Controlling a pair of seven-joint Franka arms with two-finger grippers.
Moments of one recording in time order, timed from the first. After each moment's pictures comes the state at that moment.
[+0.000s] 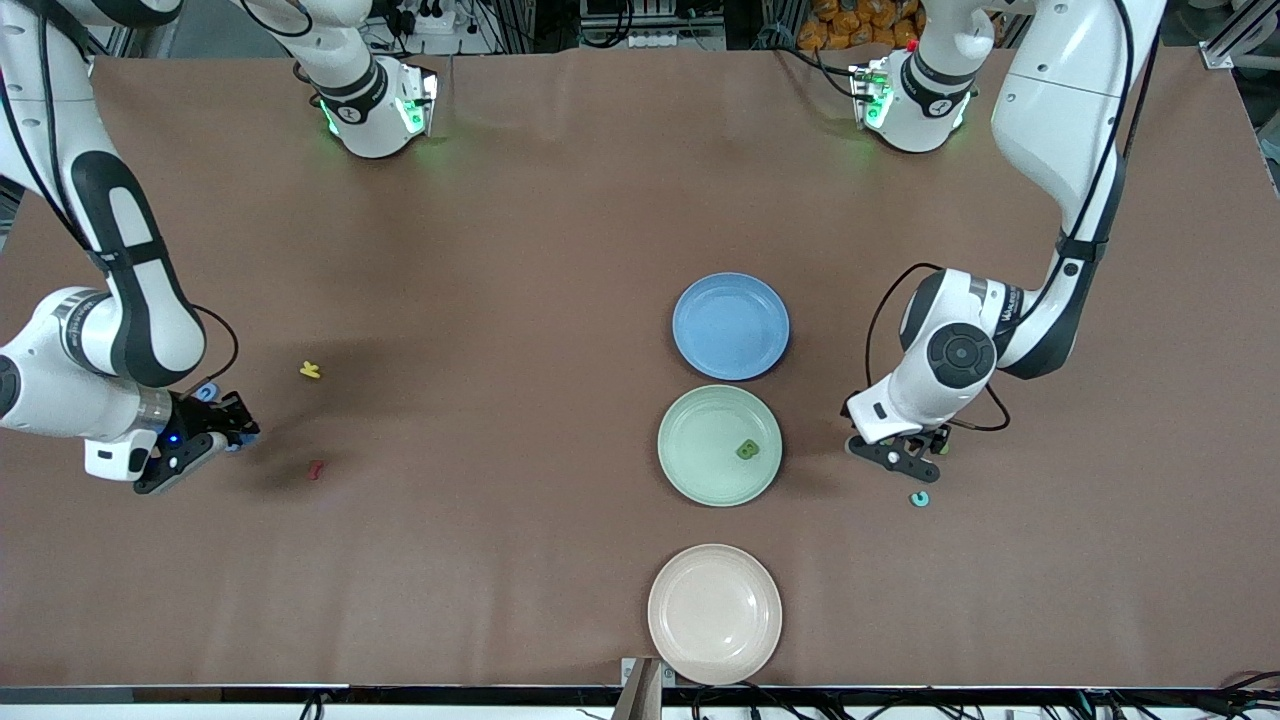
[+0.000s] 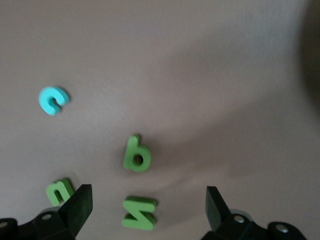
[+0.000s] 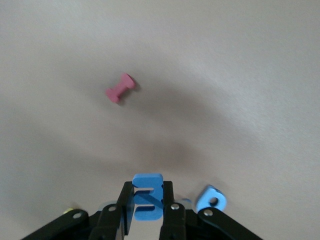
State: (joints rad) left arm -0.19 0.58 -0.09 -1.84 0.21 2.41 0.03; right arm -0.31 0.60 0.12 -1.73 0.05 2.22 -0.83
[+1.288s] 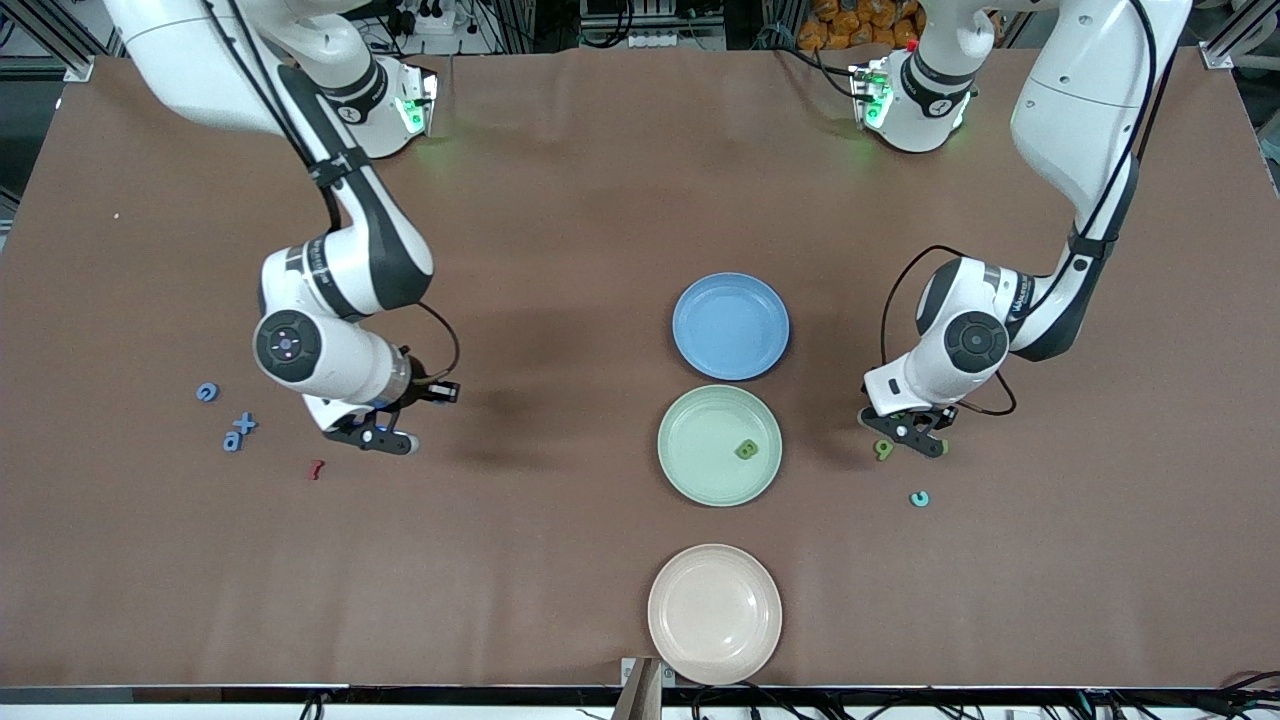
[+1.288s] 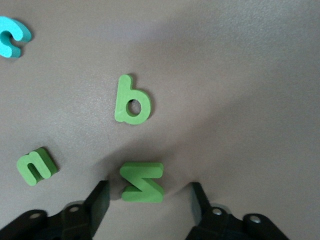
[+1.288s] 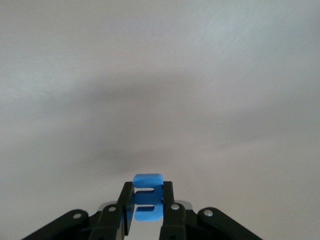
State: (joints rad) left arm -0.10 0.56 -0.13 -1.99 0.24 2.50 0.14; right arm 0.20 0.47 0.13 -1.77 0.09 2.13 0.52
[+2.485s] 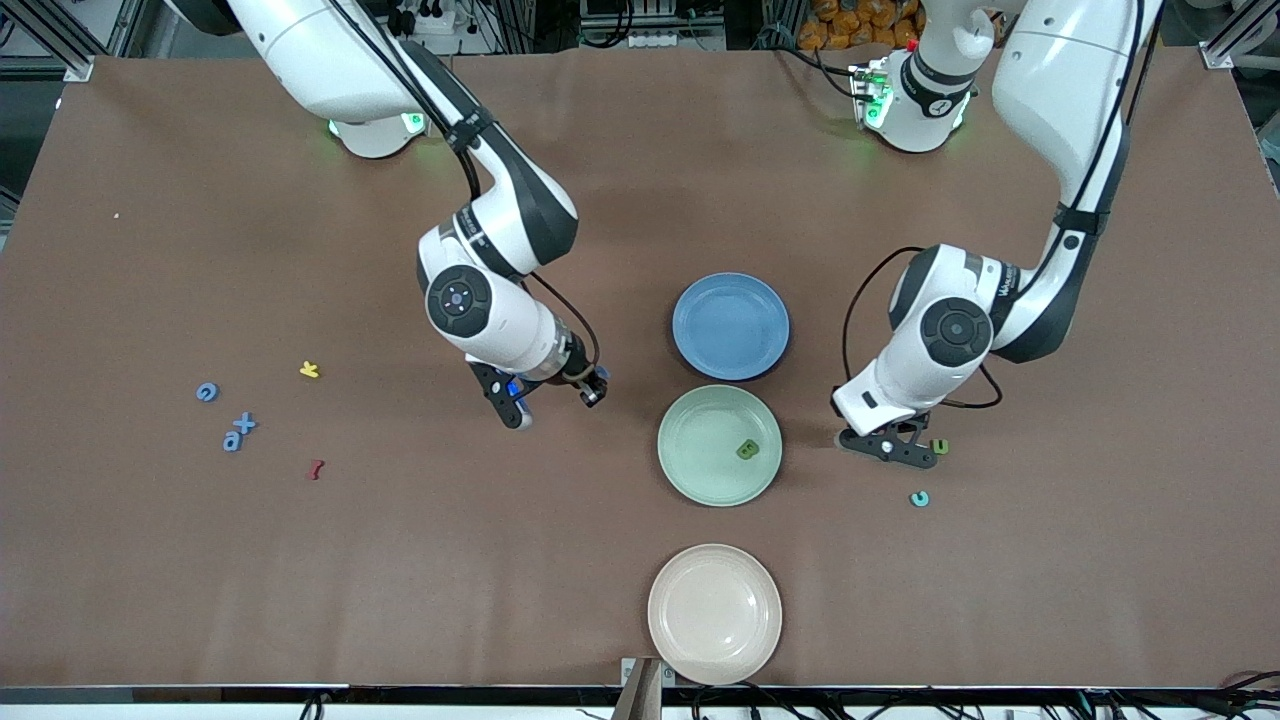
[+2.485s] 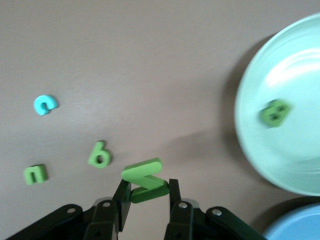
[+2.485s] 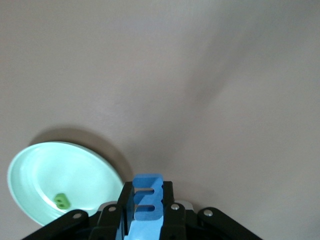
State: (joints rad) left arm -0.22 0.51 -0.14 -1.79 0.13 2.33 -0.17; right arm 0.49 0.62 0.13 -1.53 0.25 2.24 1.47
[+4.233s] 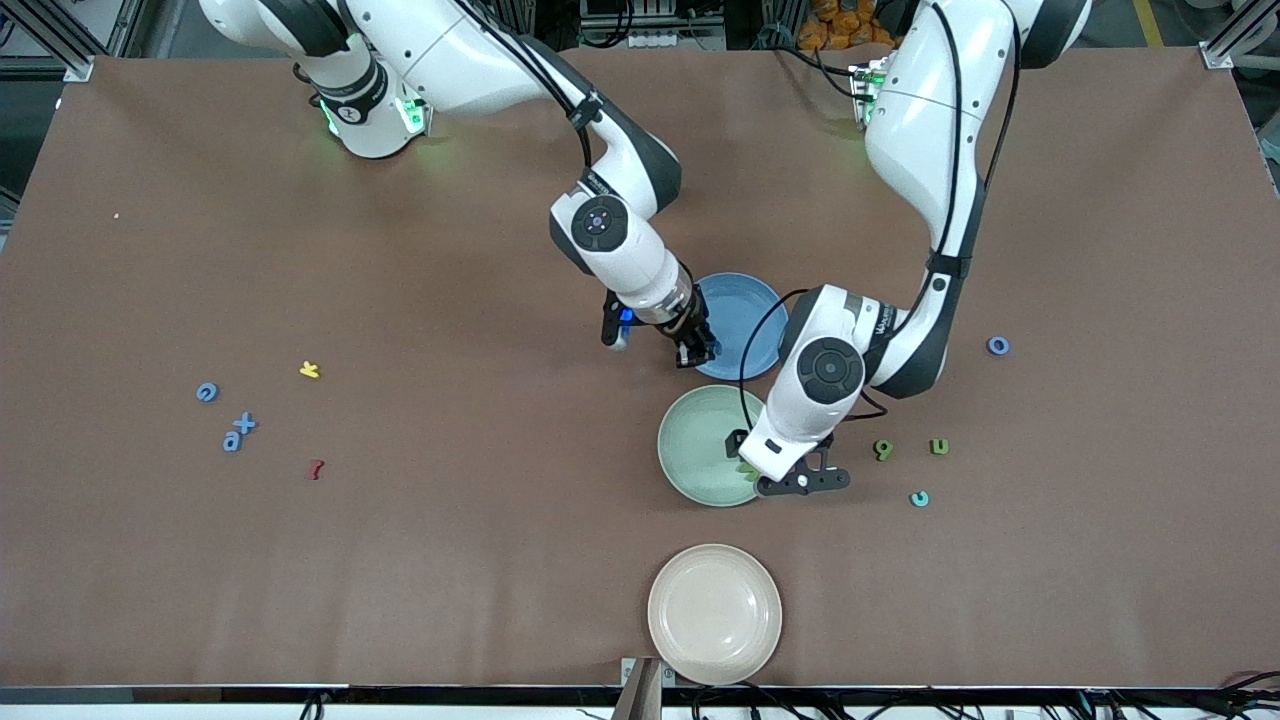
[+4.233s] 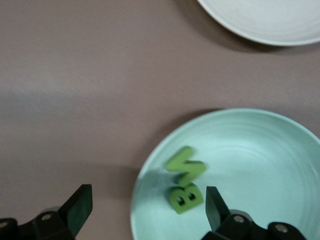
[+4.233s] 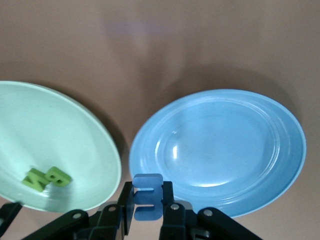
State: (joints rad) left arm -0.59 0.80 0.15 -1.44 -0.12 2.31 -0.49; right arm 0.76 0.76 0.12 -1.50 0.25 2.62 2.29
